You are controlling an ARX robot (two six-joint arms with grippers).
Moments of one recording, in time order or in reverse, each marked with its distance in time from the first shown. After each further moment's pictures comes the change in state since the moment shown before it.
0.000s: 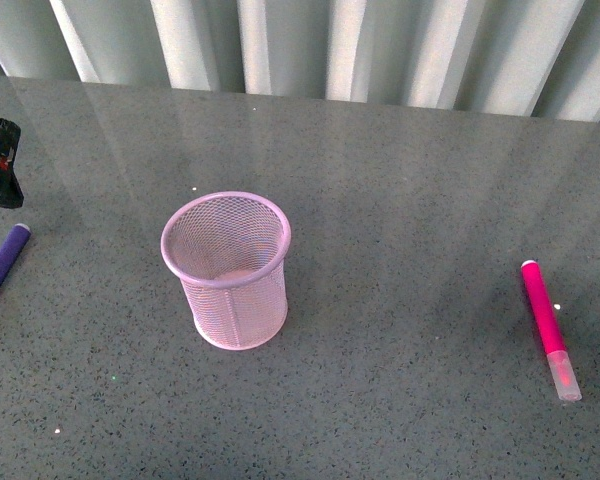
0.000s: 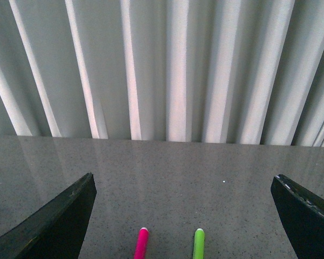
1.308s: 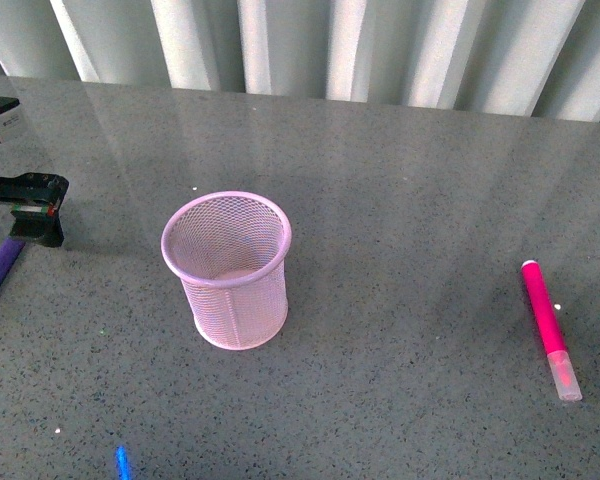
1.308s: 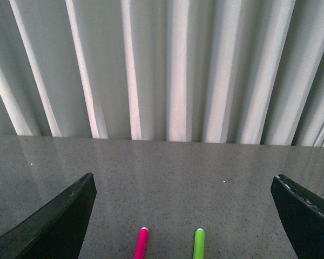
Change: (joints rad) left arm 0.003 0.251 0.157 -0.030 0.043 0.106; right arm 0.000 0.000 0.000 0.000 0.000 0.000
